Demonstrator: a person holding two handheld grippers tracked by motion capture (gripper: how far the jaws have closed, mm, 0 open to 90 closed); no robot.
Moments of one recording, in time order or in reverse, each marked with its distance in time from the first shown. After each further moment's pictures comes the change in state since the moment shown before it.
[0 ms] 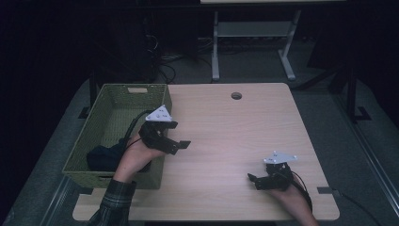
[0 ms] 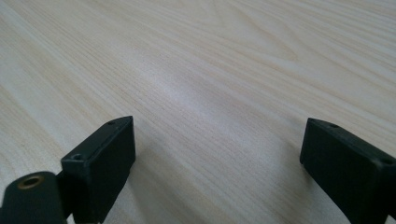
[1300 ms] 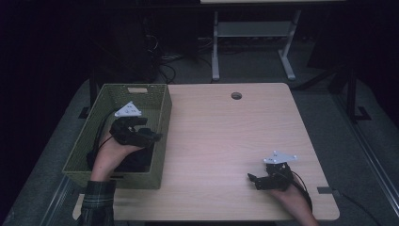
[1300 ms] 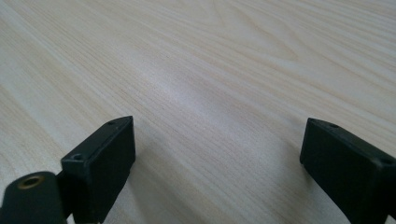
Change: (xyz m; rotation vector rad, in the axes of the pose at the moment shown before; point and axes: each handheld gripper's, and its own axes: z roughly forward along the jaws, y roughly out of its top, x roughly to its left) left arm 0.043 -0.035 -0.050 0.016 0.178 -0.126; right arm 0.000 0.000 0.000 0.001 0.000 0.001
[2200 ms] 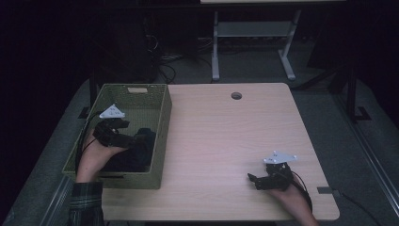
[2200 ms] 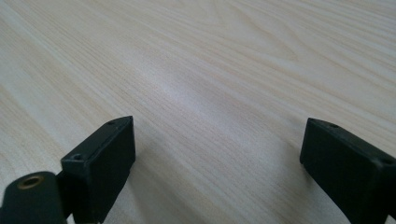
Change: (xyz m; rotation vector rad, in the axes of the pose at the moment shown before) left arm 0.032 -0.028 -0.017 0.067 0.096 -0.048; right arm 0.000 0.000 0.000 0.000 0.000 0.000
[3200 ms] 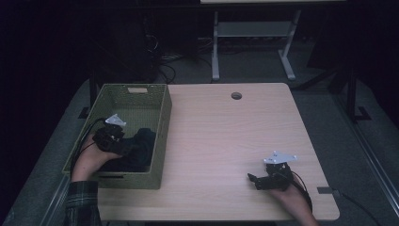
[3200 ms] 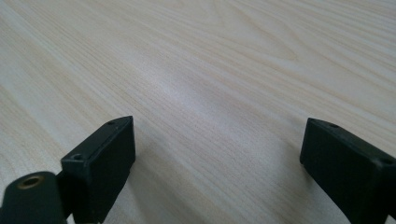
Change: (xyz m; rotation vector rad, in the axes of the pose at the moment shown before) left arm 0.022 -0.030 0.024 0.238 -0.012 0.026; right arm 0.000 0.000 0.000 0.000 0.000 0.000
